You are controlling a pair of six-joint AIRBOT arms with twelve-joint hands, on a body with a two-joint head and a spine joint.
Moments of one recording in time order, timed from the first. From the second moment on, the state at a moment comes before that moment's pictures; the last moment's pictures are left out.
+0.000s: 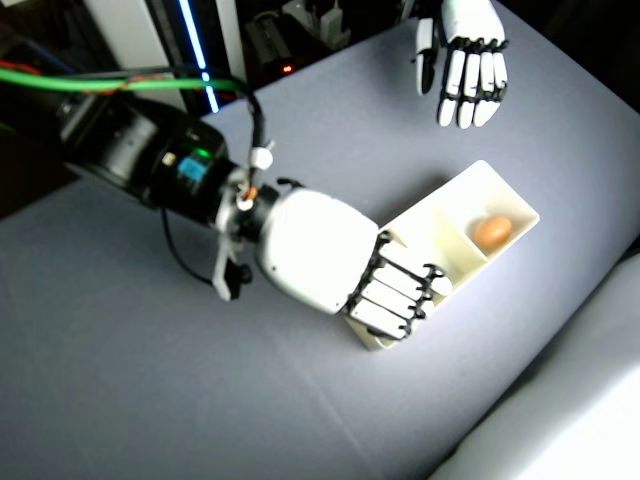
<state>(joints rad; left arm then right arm) 1.03 -0.95 1.02 -0.15 -1.15 0.83 -0.44 -1.19 1.34 0.31 0.44 -1.19</state>
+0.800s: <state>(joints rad) 1.14 -0.91 0.97 -0.34 -1.52 0.83 -0.82 -0.79 0.87 0.17 1.25 -1.07</state>
